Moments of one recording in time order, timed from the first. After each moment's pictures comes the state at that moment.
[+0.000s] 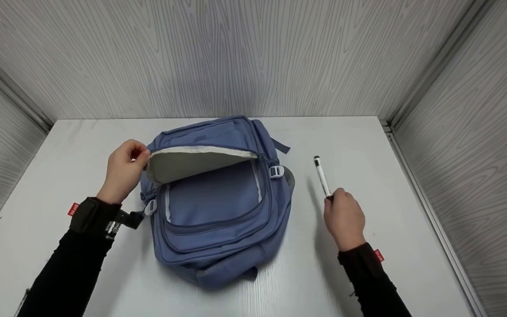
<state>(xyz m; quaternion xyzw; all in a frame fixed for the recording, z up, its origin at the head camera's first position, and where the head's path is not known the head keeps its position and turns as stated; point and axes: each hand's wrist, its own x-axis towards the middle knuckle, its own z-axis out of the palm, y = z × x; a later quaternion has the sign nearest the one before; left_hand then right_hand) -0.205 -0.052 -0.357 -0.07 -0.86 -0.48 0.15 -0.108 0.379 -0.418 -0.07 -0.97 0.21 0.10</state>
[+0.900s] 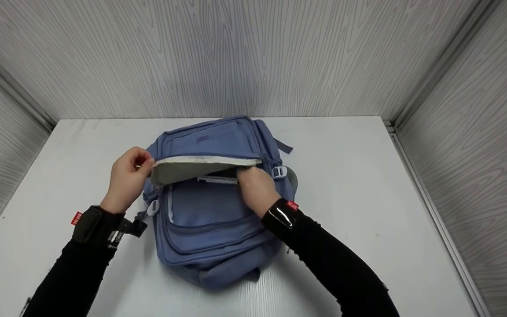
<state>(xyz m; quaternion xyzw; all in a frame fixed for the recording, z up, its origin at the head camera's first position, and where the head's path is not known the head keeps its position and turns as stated) -0.188 -0.052 -0.362 -0.09 -0.85 -0.50 0.16 -0.181 0.220 -0.392 0.19 -0.96 0.16 0.11</state>
